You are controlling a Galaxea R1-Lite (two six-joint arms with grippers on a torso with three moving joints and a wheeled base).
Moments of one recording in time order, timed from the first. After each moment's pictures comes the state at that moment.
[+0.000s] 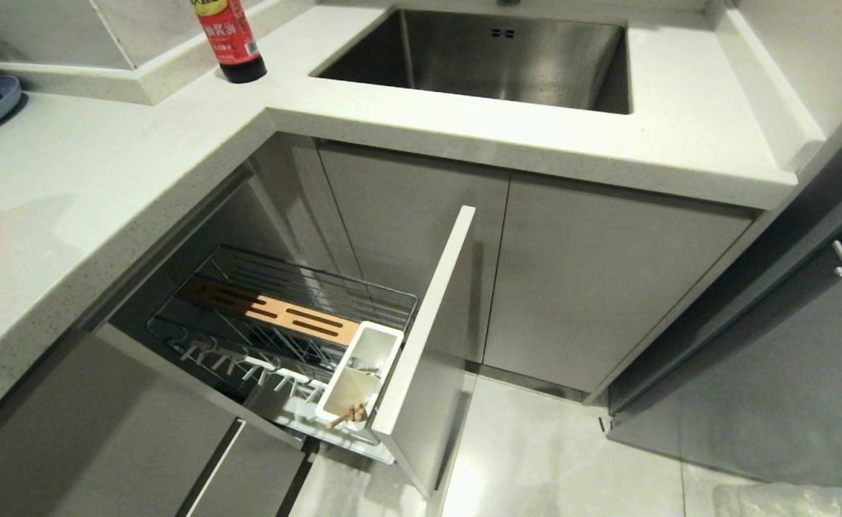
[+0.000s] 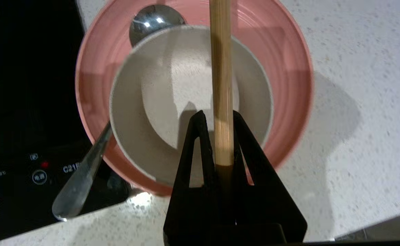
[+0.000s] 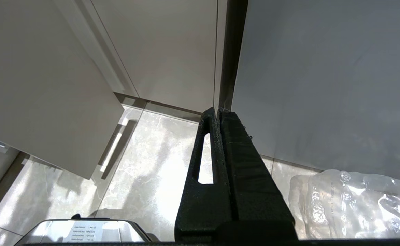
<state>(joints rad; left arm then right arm) 0.62 1.47 -1.87 0.96 0.11 -0.45 0.01 0.00 0.00 0.00 0.00 0.02</state>
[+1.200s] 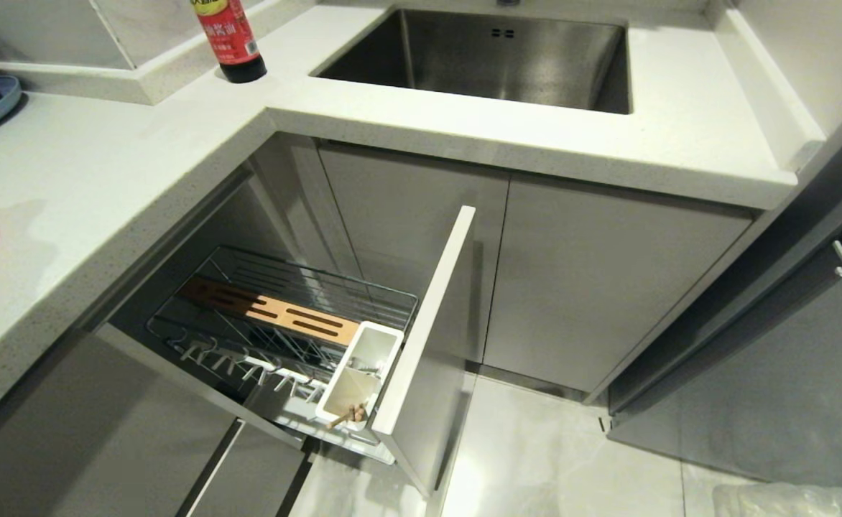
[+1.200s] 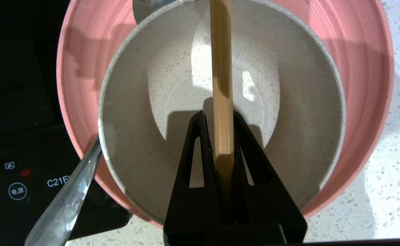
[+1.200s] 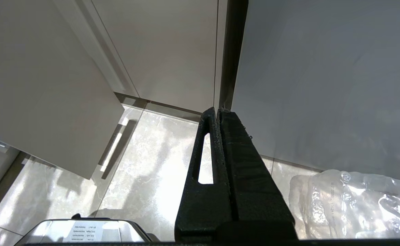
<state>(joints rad) 0.64 1.53 -1.74 0.89 0.10 -0.46 0.01 0.00 0.00 0.00 0.00 0.02</state>
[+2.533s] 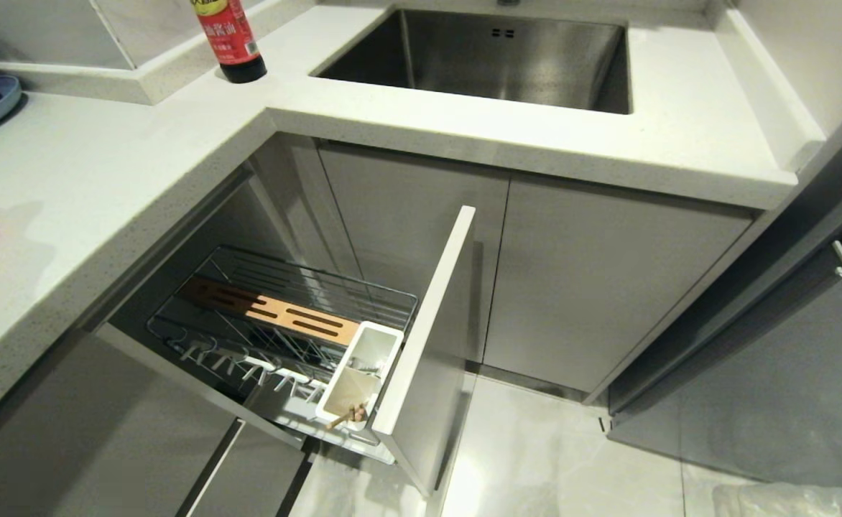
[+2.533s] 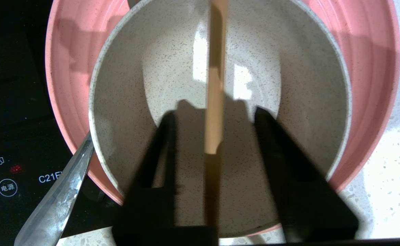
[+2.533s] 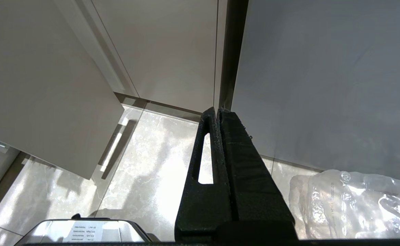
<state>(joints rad) 0.64 1.53 -1.73 0.89 0.08 -0.47 0.01 0.00 0.00 0.00 0.00 0.02</state>
